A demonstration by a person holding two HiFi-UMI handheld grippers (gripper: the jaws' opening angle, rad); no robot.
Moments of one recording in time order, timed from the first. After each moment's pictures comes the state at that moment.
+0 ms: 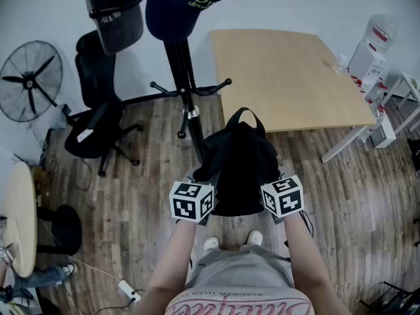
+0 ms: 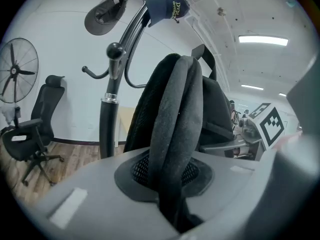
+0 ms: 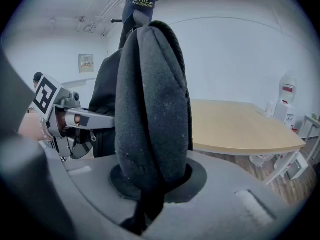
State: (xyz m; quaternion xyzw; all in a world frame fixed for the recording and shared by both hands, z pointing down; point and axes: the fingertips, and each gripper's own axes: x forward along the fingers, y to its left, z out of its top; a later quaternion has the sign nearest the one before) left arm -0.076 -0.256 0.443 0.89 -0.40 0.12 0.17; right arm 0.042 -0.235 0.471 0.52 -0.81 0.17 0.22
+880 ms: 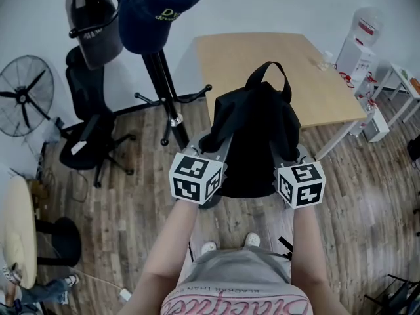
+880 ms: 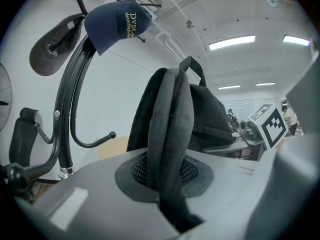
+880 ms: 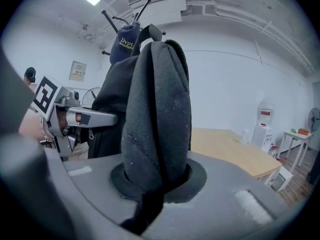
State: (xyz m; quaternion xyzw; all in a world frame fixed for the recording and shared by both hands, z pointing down) left arm 0.012 -0.286 0.313 0.94 -0.34 0.05 0.03; right arm 0.125 -0.251 0.350 0.61 -0.78 0.06 0.13
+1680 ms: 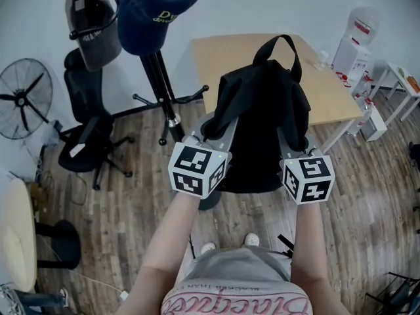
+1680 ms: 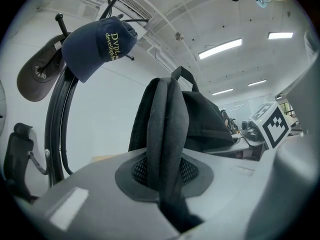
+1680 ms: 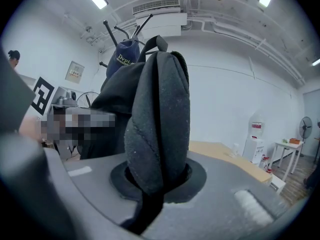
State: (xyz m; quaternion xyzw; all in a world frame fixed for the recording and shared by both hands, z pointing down) left arm 0.029 -0.280 0.253 0.94 -0.33 0.00 -0.03; right arm 0.143 -0.245 0.293 0.65 -0.76 0.01 0.10
